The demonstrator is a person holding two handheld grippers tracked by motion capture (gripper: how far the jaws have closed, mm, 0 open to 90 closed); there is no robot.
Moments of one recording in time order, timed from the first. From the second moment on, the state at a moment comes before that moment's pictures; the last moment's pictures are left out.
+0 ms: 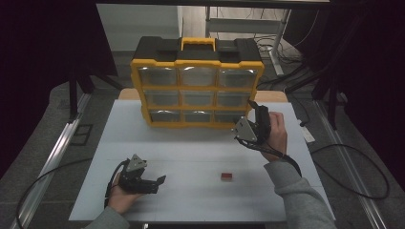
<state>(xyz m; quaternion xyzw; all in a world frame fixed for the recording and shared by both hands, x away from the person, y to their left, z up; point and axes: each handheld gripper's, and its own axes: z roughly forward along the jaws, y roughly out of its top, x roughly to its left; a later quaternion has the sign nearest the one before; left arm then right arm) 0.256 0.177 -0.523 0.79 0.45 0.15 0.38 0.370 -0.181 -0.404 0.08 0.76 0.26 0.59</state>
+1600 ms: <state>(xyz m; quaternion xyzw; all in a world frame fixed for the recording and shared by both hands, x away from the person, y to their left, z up) 0.256 0.178 -0.523 0.80 0.45 0.15 0.38 0.400 -0.187 -0.369 0.11 0.74 0.27 0.61</state>
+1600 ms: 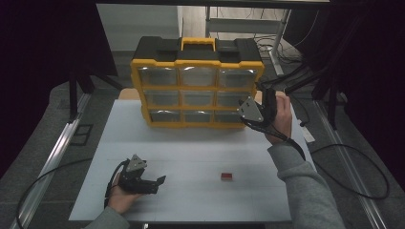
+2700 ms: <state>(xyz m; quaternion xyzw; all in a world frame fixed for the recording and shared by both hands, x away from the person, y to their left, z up) 0.256 0.178 -0.524 0.80 0.45 0.15 0.38 0.416 -0.190 -0.356 0.11 0.73 0.25 0.63</state>
